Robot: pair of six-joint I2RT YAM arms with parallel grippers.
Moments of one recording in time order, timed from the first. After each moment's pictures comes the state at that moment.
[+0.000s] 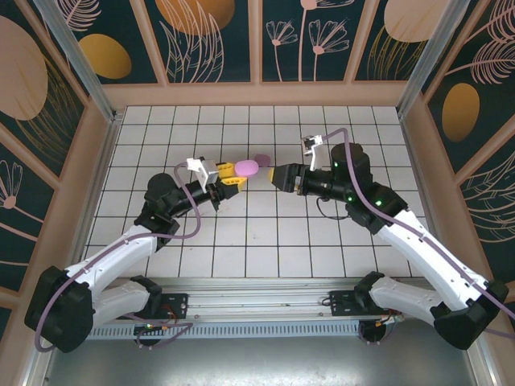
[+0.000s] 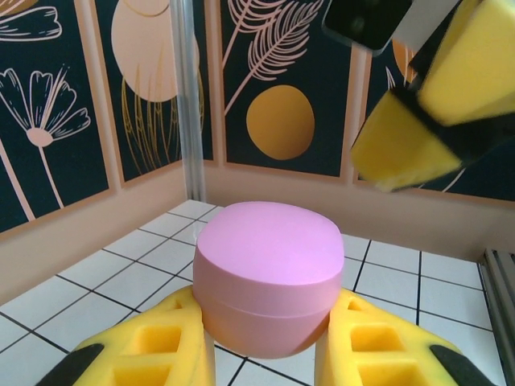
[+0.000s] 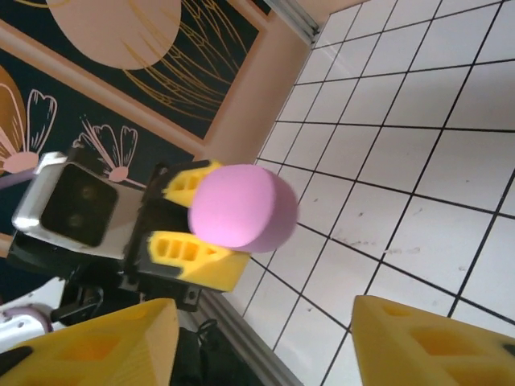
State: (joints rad) left arm -0.52 1.10 0.57 0.65 0.62 -0.08; right arm 0.67 1.03 1.05 -0.36 -0.42 0.73
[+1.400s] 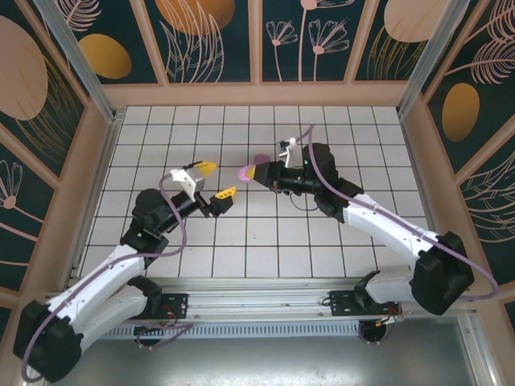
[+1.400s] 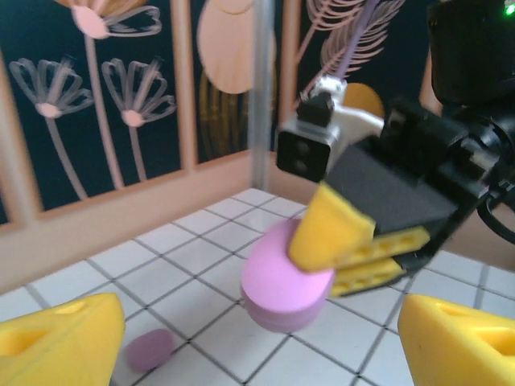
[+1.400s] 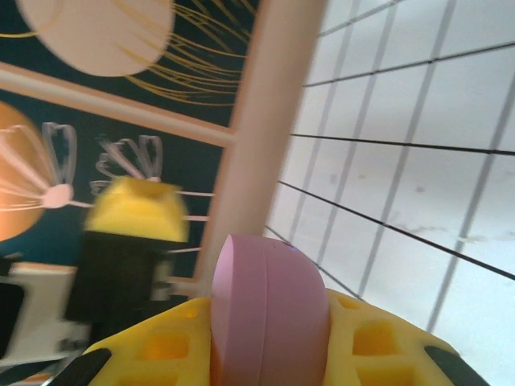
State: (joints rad) left arm -0.53 0.83 0.47 0.44 0.36 -0.05; right arm 0.67 1.32 0.93 0.06 -0.56 0.99
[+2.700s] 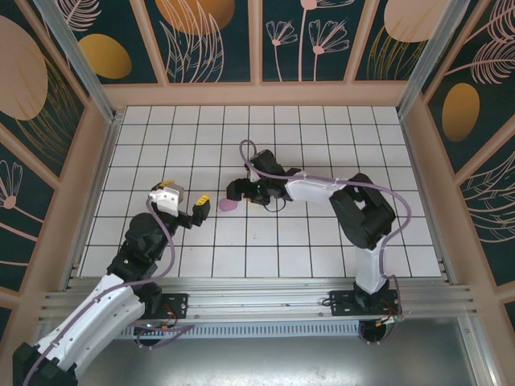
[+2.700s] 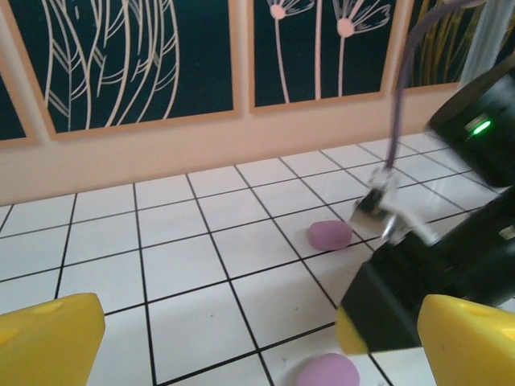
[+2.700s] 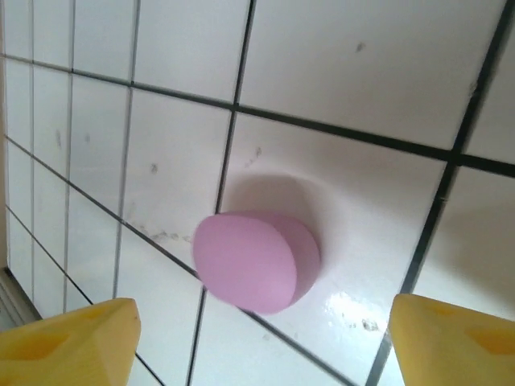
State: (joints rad) left arm -0.52 0.56 0.30 0.16 -0.14 -0.03; right arm 0.75 1.90 1.24 -0.21 -0.35 0.68
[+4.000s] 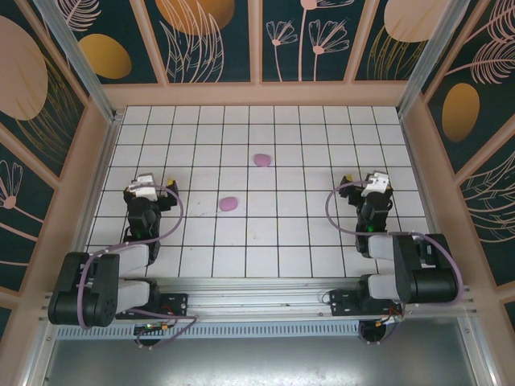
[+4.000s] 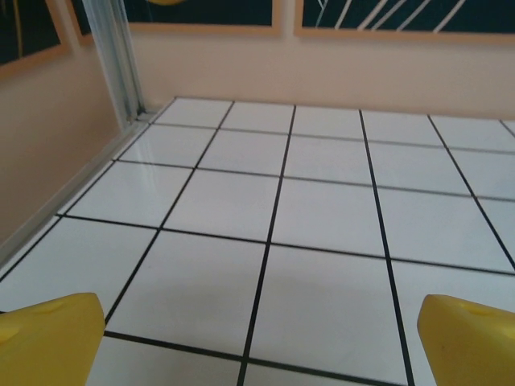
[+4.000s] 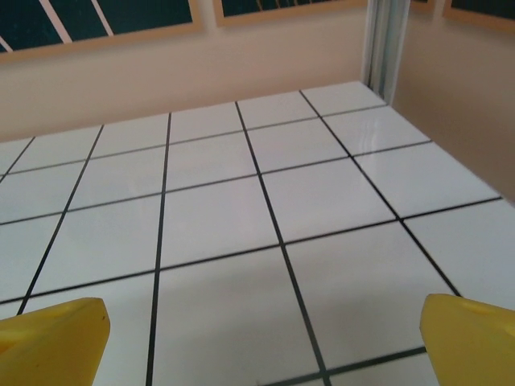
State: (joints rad) left arm -0.06 1.26 0.16 0.93 -0.20 -0.07; right arm 0.03 1.36 0.18 0.99 0.17 0.13
